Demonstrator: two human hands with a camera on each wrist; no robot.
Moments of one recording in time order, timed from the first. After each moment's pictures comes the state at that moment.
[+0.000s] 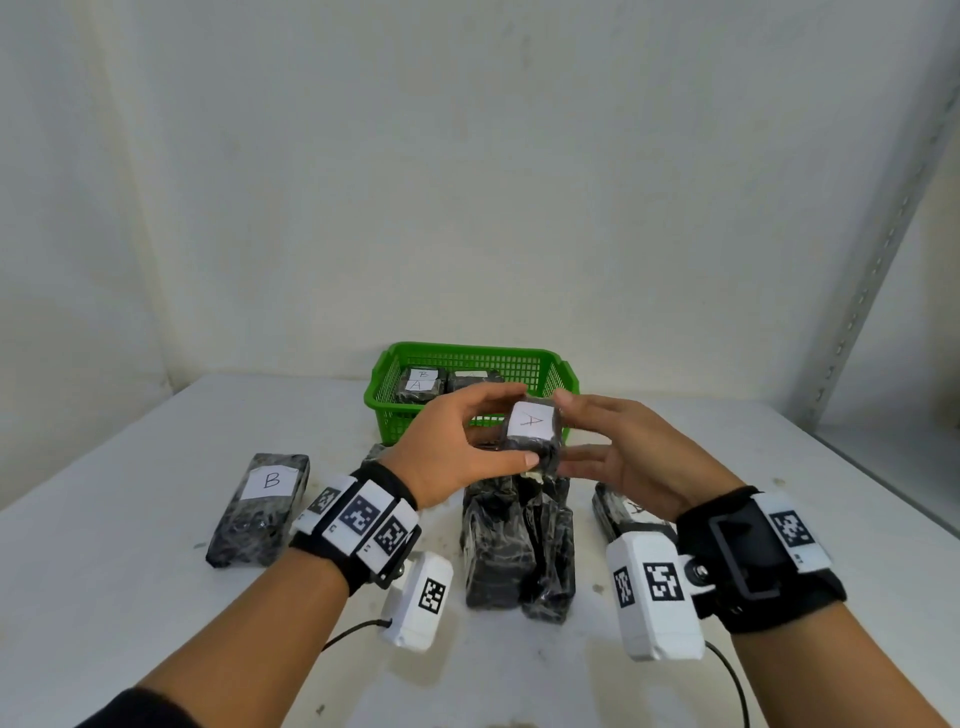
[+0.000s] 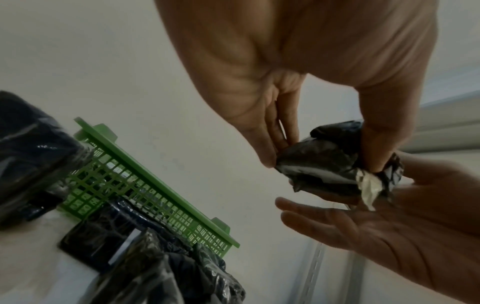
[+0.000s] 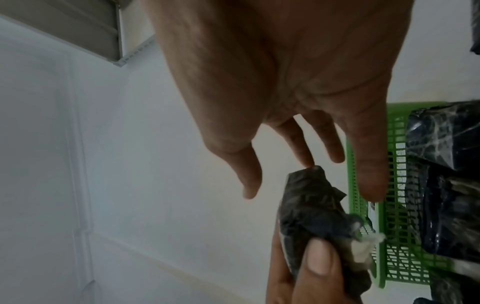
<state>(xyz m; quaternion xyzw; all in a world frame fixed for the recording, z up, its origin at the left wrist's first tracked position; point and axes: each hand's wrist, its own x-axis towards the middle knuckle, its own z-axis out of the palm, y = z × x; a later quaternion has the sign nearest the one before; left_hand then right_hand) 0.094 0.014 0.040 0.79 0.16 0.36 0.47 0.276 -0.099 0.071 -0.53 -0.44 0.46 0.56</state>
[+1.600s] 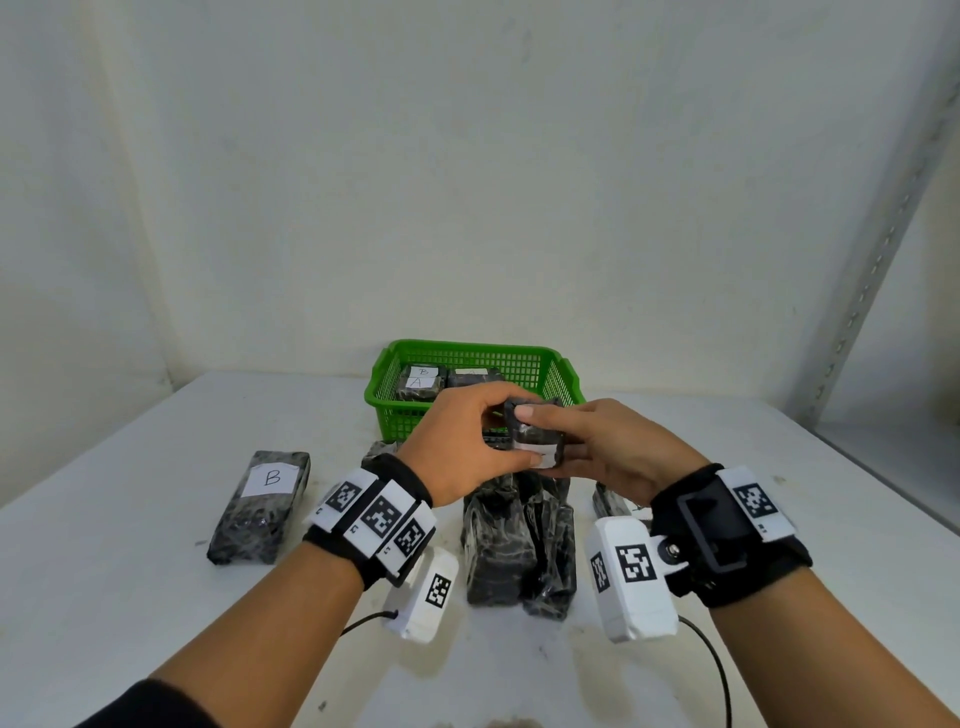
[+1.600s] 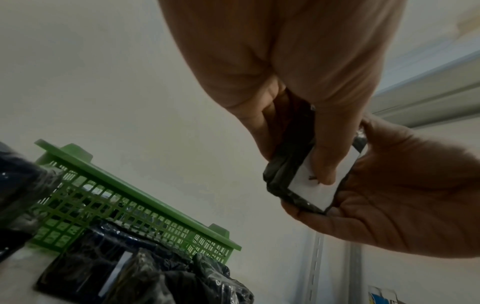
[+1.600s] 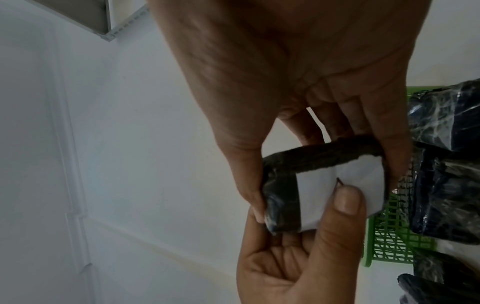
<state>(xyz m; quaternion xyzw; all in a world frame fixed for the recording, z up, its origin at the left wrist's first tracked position) 0.100 0.005 0.048 0.84 0.16 0.38 0.35 0.261 -0.088 0.077 -0.59 -0.45 0.45 0.49</state>
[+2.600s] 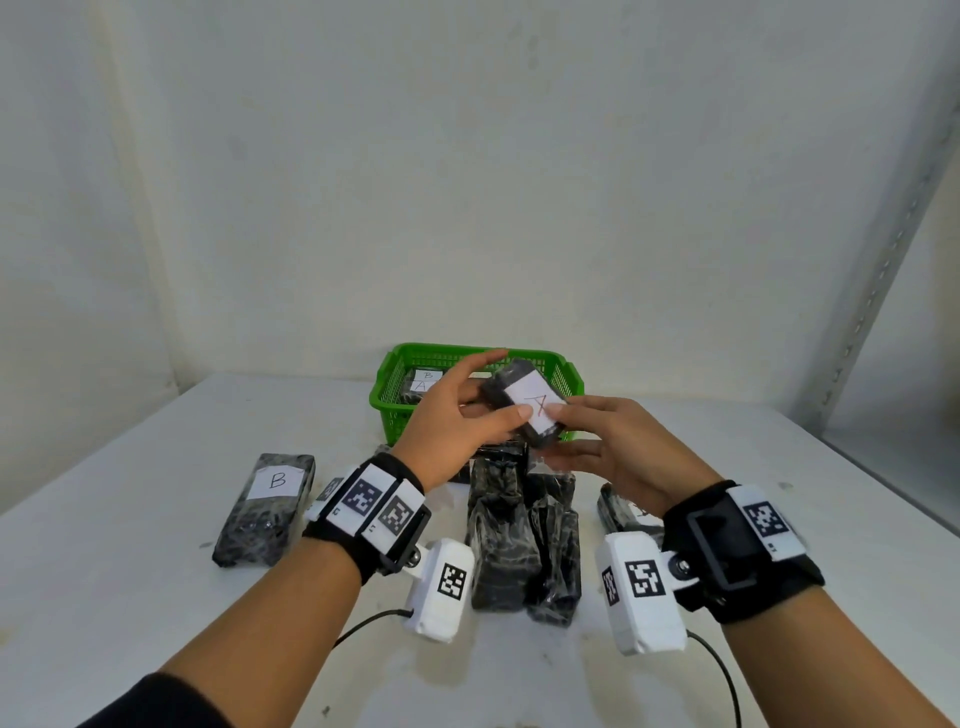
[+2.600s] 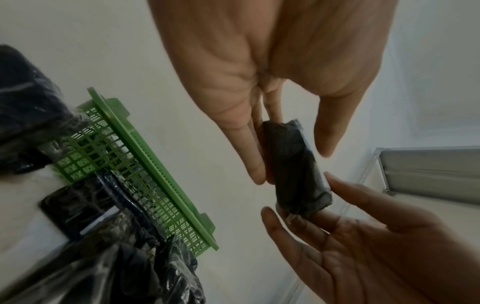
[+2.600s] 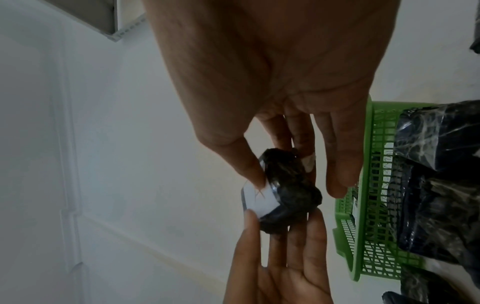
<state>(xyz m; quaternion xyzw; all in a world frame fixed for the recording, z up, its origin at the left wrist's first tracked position) 0.102 0.017 0.050 0.69 0.20 0.43 0.55 0.270 -0.086 0.068 -0.56 -0.44 0.43 0.56</state>
